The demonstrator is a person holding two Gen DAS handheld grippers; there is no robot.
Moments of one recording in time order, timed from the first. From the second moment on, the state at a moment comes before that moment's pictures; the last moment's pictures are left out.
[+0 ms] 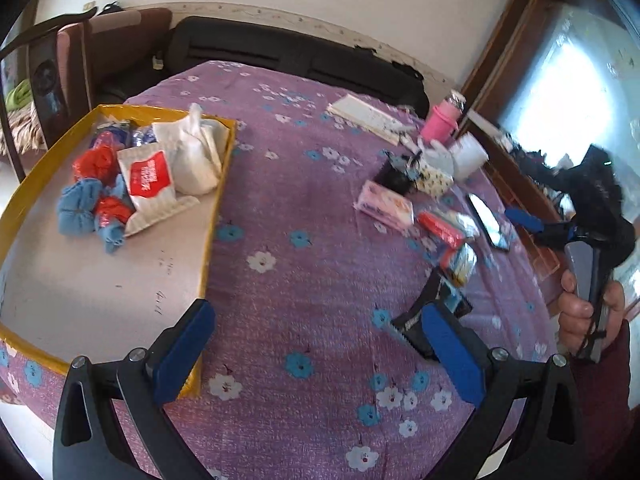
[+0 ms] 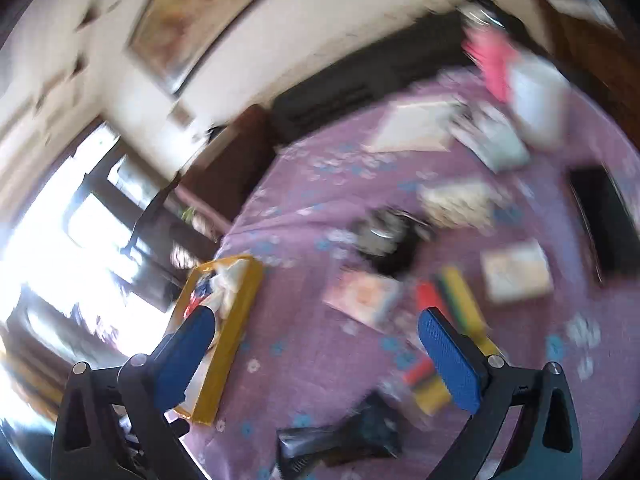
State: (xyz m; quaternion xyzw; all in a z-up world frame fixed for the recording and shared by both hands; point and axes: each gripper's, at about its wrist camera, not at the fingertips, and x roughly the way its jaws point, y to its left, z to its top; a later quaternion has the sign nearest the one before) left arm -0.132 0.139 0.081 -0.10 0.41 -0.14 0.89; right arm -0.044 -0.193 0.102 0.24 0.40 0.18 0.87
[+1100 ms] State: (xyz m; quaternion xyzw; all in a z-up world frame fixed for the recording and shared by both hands) left arm -0.069 -0.036 -0.001 0.12 0.48 -0.20 0.84; right arm -0.016 -0.176 0.019 0.13 0.54 0.01 0.83
